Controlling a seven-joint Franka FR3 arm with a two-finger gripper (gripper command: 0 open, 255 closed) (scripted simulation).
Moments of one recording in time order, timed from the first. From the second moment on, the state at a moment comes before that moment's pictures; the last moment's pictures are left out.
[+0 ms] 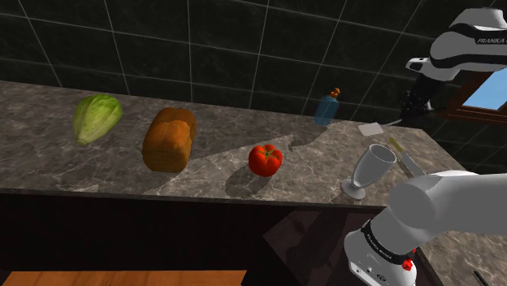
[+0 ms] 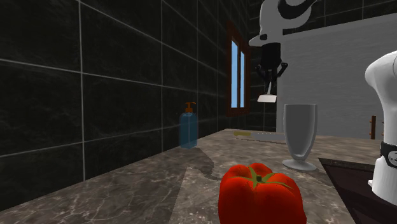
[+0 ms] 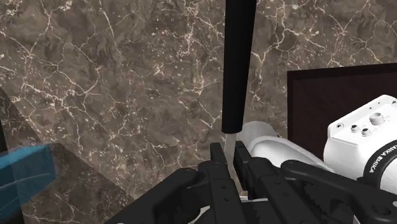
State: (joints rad) arm -0.41 -0.69 -0.50 -2.48 -0.39 1.85 -1.60
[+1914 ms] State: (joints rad) arm -0.50 -0.61 -0.81 -2.62 -0.58 2.13 -1.80
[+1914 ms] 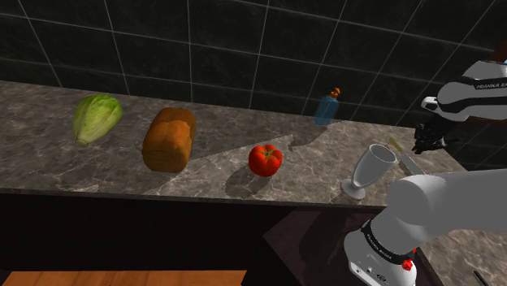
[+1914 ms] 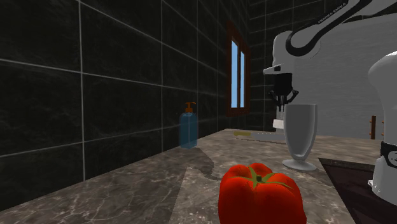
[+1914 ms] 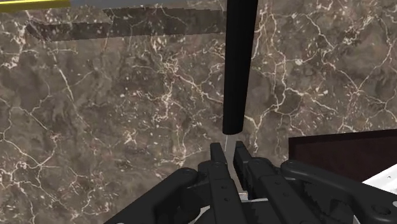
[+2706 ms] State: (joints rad) arm -0.45 -0.47 -0.92 -2.70 -0.61 2.35 -1.79
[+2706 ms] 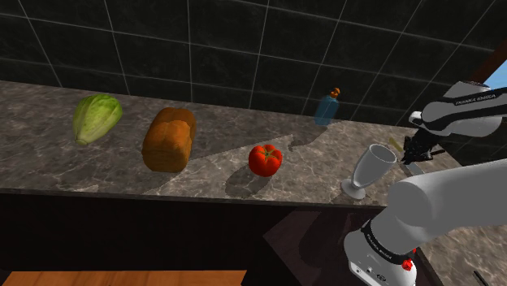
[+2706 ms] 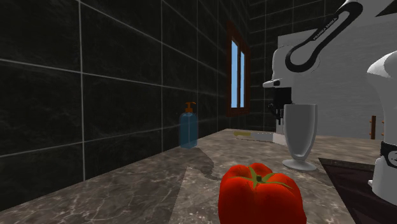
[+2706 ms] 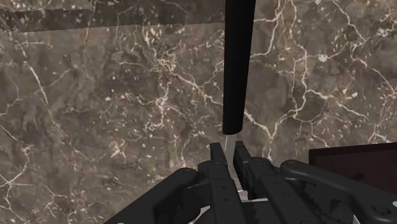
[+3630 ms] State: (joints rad) arm -0.28 -0.19 -1.13 -2.75 -0.49 2.66 -1.88
